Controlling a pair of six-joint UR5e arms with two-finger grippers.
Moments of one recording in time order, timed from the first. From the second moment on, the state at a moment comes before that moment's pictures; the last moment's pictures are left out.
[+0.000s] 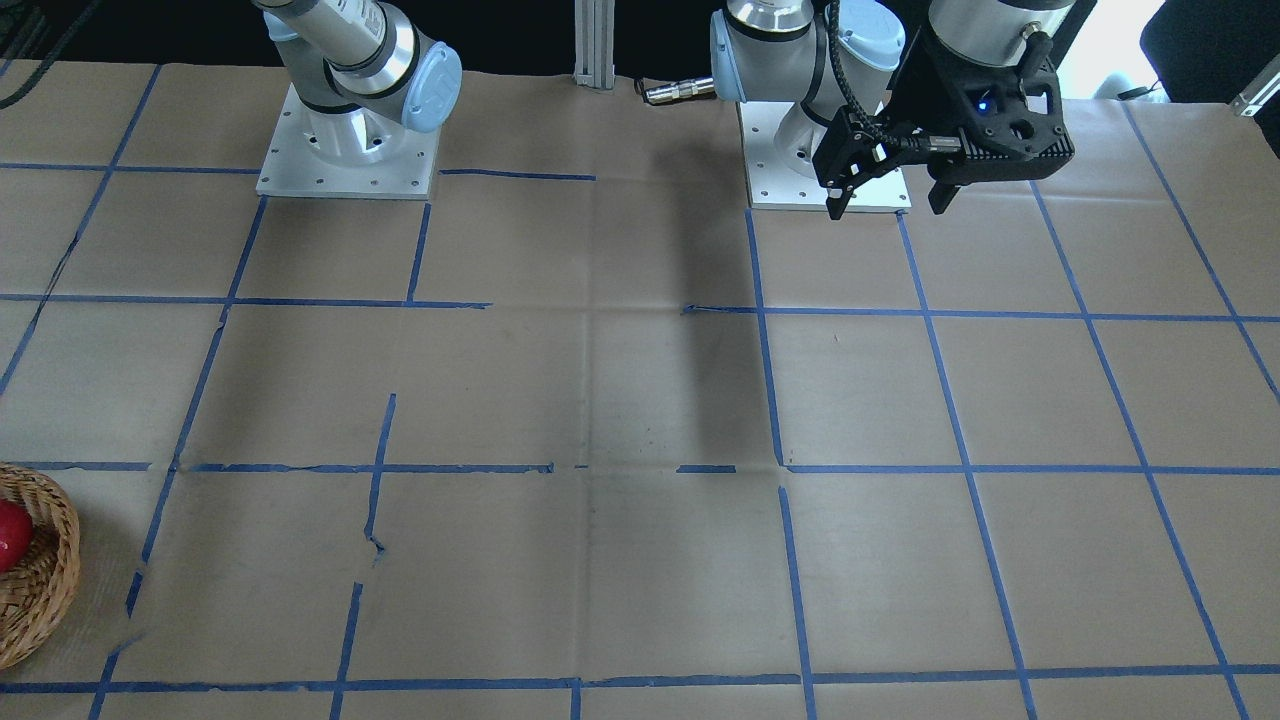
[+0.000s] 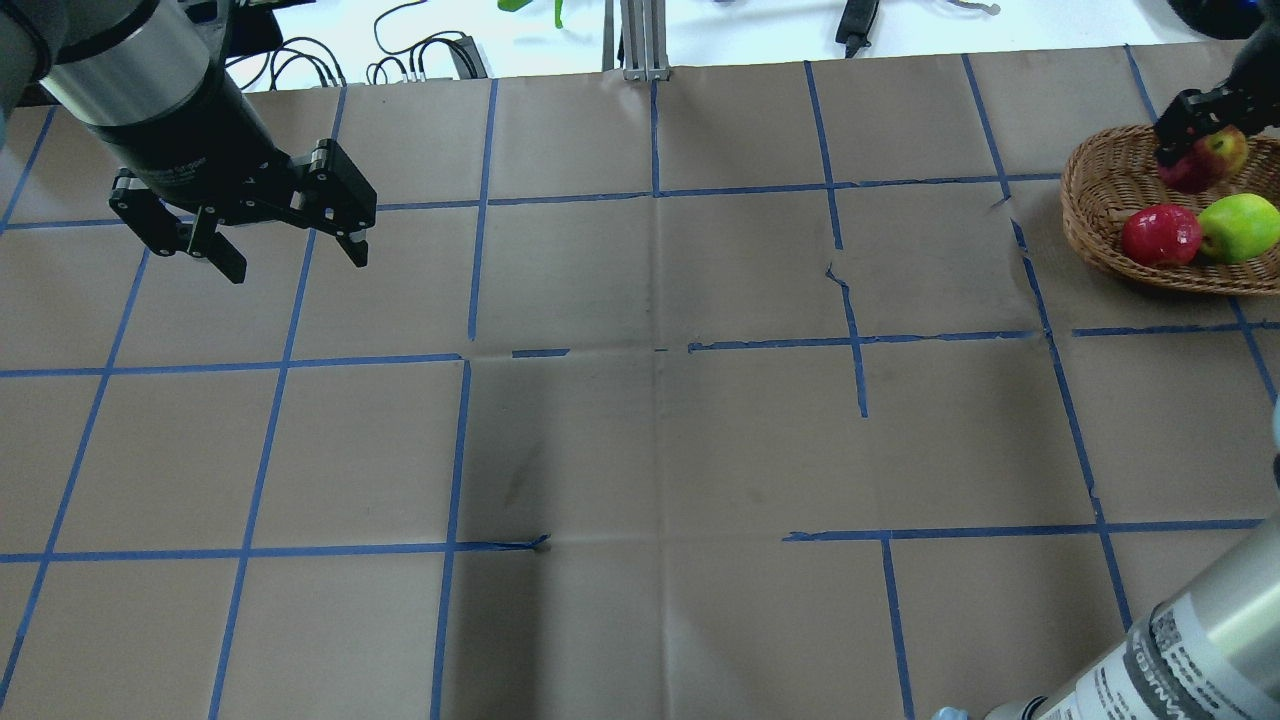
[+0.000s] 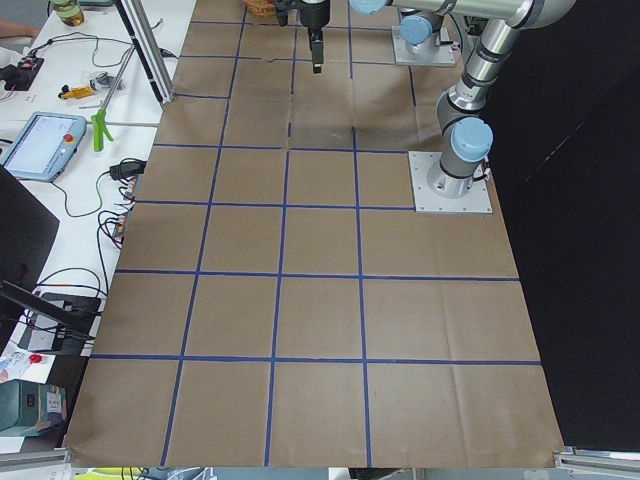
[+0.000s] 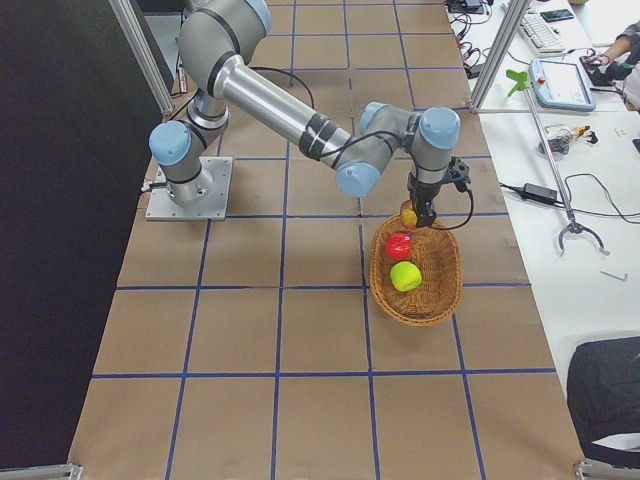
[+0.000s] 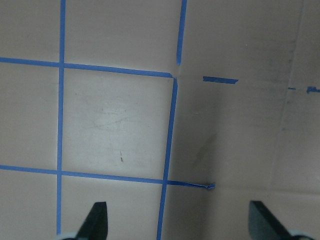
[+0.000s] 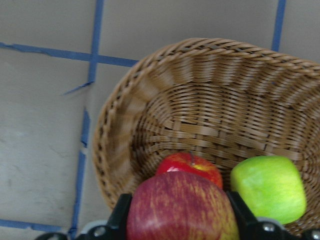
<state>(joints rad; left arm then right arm) -1.54 -1.51 -1.53 -1.70 1.57 -0.08 1.02 -1.04 1.30 -1.93 -1.54 -0.73</state>
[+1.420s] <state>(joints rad) -1.54 -1.52 -1.53 -1.72 1.57 -0.01 0.85 -0.91 1.14 -1.85 -1.49 -1.08</state>
